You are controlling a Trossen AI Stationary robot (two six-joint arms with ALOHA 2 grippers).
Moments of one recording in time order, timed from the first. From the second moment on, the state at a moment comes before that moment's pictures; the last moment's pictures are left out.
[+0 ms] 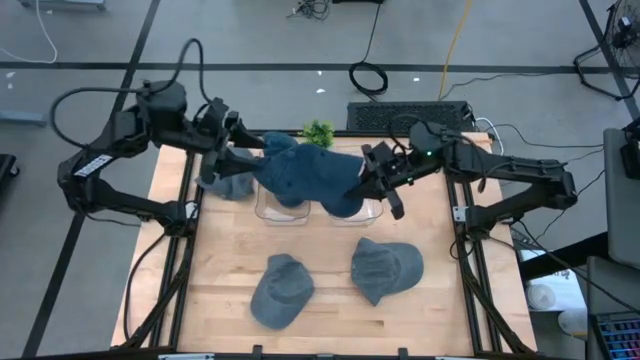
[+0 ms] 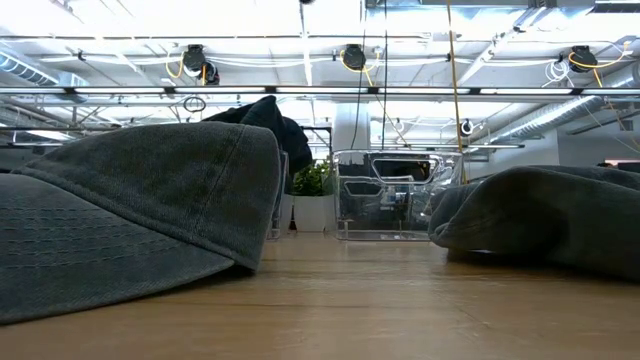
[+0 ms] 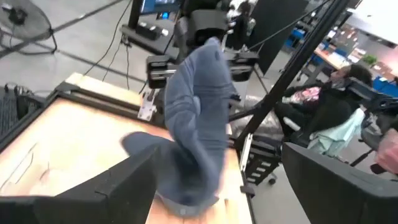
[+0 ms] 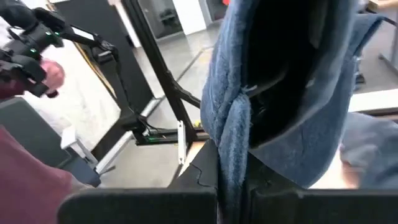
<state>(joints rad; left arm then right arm) 0.29 1.14 1.65 -0.74 0.45 -0.31 -0.11 1.28 1.34 -0.20 -0.48 0.28</state>
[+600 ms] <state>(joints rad) 0.32 1.22 1.65 -0.80 0.60 -0.27 -0.02 1.37 1.34 -0.17 -0.53 0.32</state>
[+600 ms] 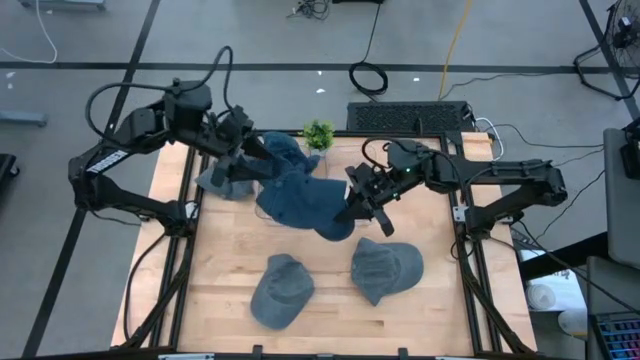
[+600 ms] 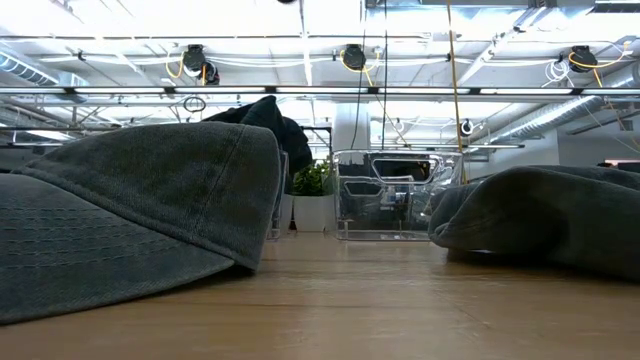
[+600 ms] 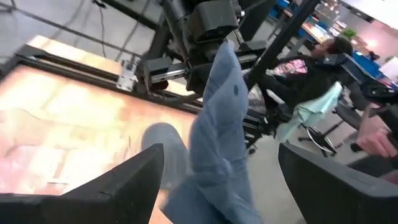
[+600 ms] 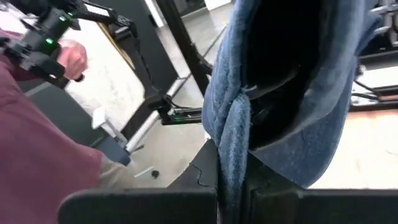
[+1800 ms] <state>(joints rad) 0.20 1.32 1.65 -0.86 0.53 -0.34 -0.02 1.38 1.34 -0.17 -0.54 0.32</state>
